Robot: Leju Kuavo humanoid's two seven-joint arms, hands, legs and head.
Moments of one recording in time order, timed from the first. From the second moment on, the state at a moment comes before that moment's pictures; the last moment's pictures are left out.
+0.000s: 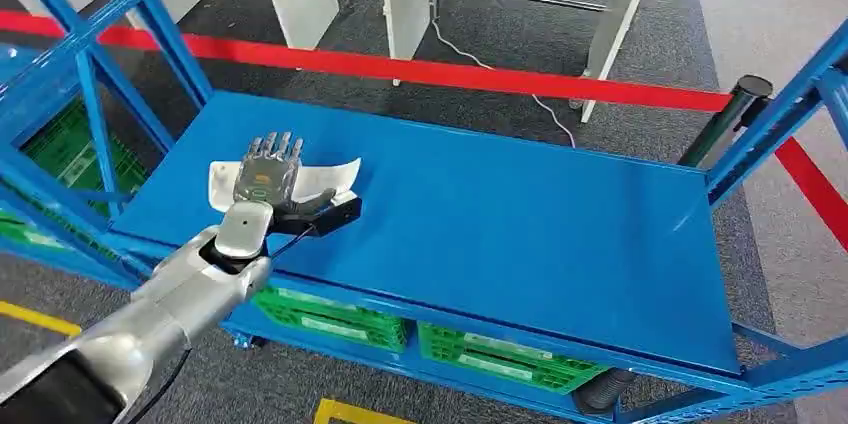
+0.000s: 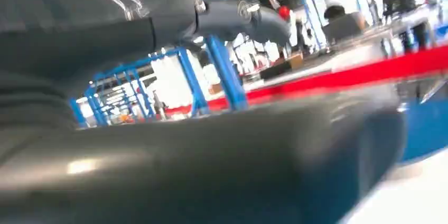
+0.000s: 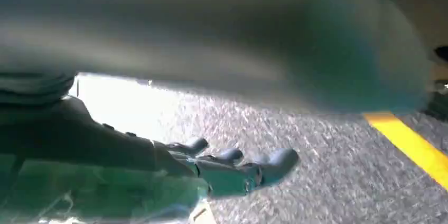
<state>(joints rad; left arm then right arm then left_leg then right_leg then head) -0.85 0.13 -1.09 -0.66 -0.83 0.07 0.48 -0.11 -0.08 1.32 -0.33 -0.78 -0.17 0.31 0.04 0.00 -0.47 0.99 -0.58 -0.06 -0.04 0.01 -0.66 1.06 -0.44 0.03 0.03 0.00</state>
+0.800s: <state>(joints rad) -0.84 0.14 -1.09 -0.66 -0.84 0.07 0.49 -0.11 -0.08 1.32 -0.33 -0.78 -0.17 0.31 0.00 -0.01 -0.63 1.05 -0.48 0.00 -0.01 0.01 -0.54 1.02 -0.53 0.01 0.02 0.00</state>
